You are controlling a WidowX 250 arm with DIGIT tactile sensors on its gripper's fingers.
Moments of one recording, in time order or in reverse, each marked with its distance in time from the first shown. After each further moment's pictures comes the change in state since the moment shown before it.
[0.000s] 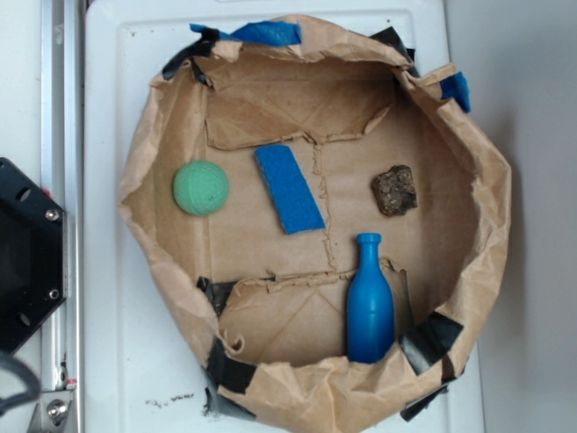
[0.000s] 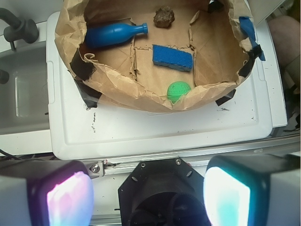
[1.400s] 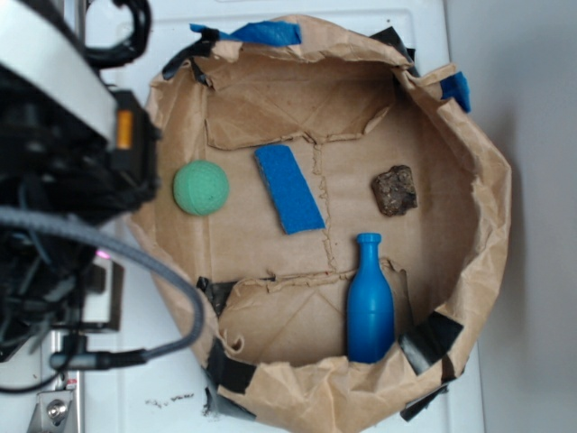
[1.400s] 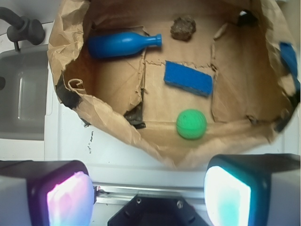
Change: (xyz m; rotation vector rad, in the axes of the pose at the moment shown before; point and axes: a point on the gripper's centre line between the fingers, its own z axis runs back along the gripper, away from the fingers) arm 0.049 0.011 -0.049 -0.079 0.015 -0.126
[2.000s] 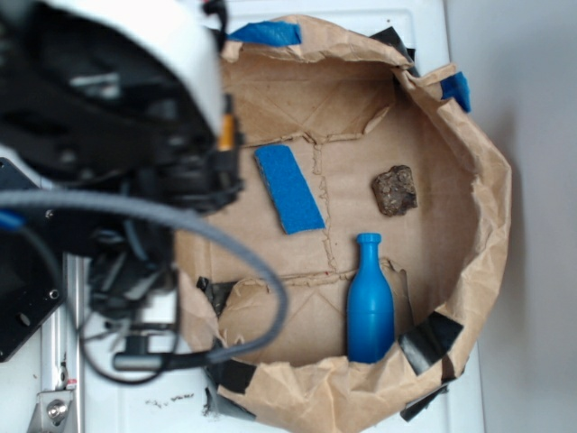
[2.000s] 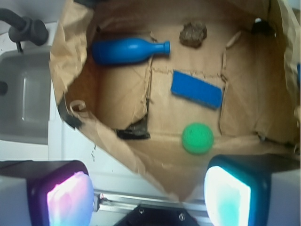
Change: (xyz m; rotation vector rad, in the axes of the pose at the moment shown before) arm 0.027 0.000 0.005 -0.032 0.026 -0.008
